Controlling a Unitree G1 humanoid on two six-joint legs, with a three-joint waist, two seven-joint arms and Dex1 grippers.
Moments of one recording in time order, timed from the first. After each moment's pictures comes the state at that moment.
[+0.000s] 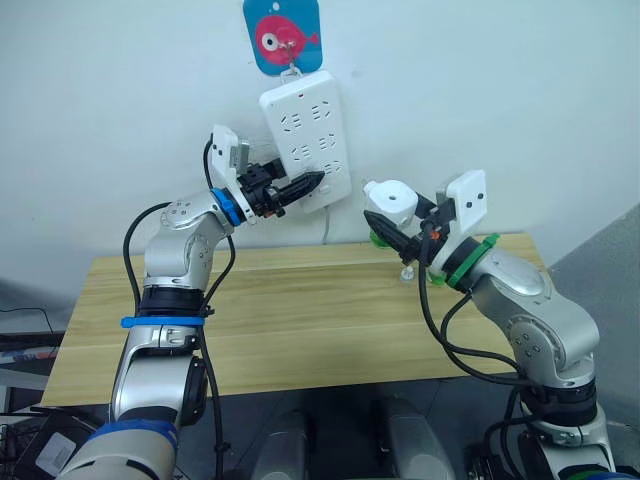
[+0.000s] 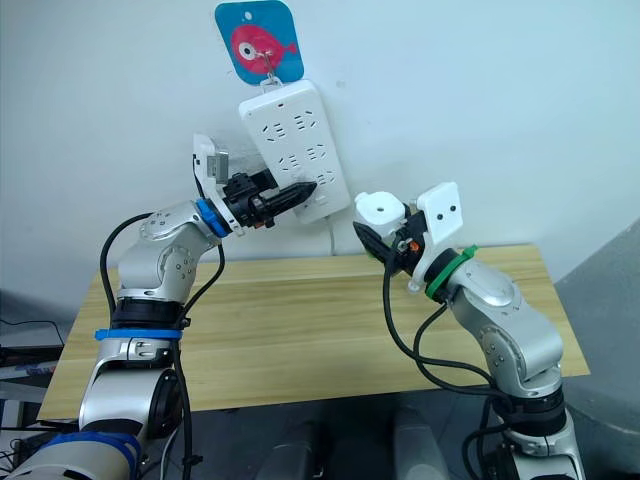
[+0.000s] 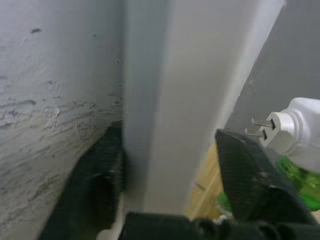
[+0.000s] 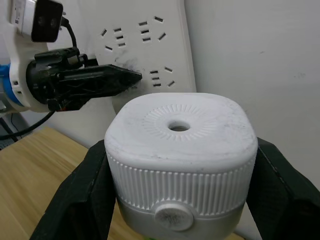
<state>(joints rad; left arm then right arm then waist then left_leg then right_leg) -0.81 0.42 0.10 0.34 -0.44 0.32 -0.93 -0.47 -0.32 0.02 -0.55 0.52 0.80 0.31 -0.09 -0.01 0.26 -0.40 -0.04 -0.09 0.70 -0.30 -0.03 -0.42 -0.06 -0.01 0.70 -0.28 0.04</state>
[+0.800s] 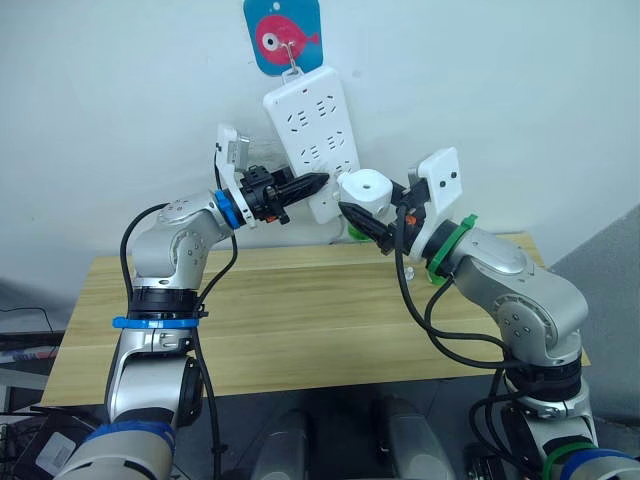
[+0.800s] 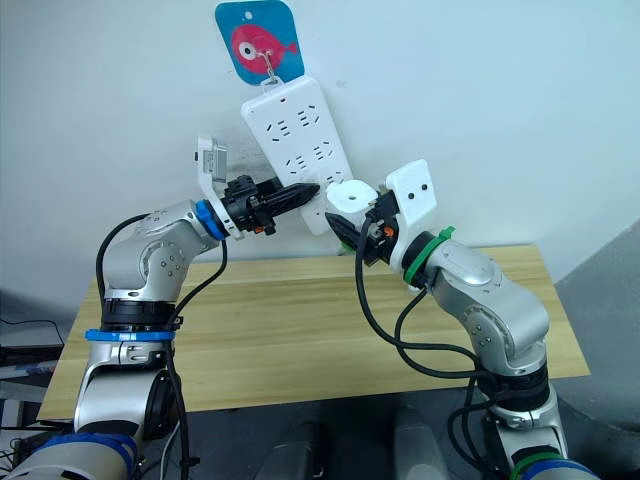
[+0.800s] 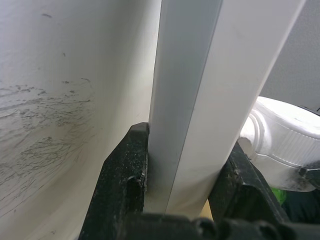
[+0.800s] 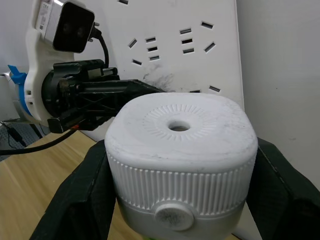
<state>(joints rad) -0.79 0.43 0.12 0.23 -0.53 0.54 -0.95 -0.60 -0.28 0.06 -0.51 0.51 0.91 0.27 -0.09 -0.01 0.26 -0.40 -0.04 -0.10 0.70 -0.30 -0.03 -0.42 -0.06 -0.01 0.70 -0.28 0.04</state>
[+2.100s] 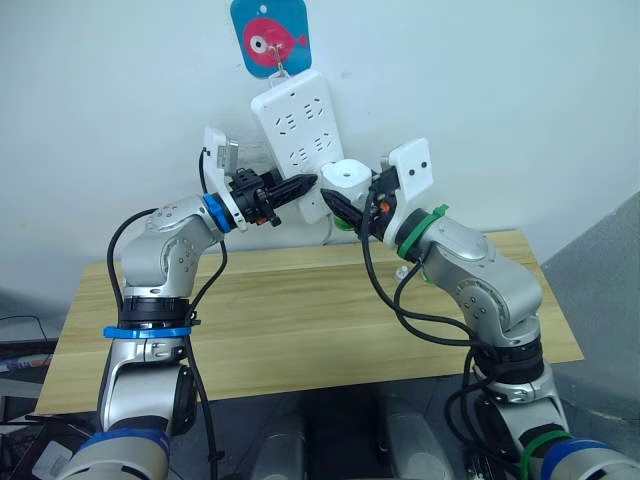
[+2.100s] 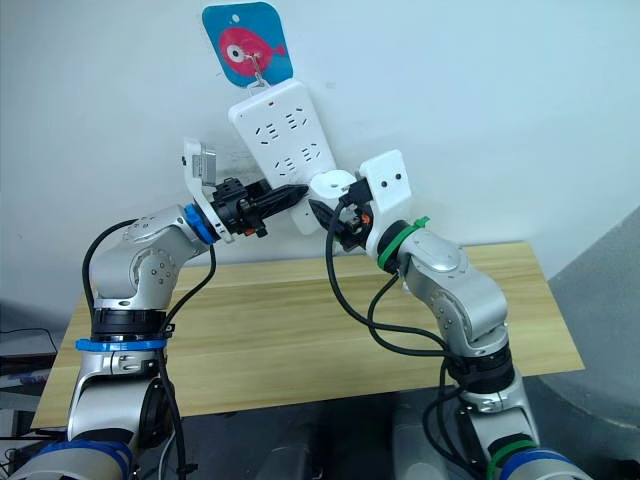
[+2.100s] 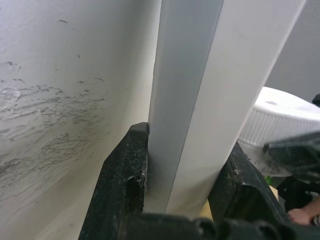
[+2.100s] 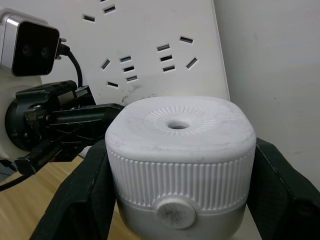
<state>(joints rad) -0.74 0.44 0.13 0.17 -0.51 0.54 -0.91 -0.67 -0.10 0.08 -0.37 0.42 0.87 0.24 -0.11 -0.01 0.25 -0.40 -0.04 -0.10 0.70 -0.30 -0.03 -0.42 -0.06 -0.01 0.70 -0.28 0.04</state>
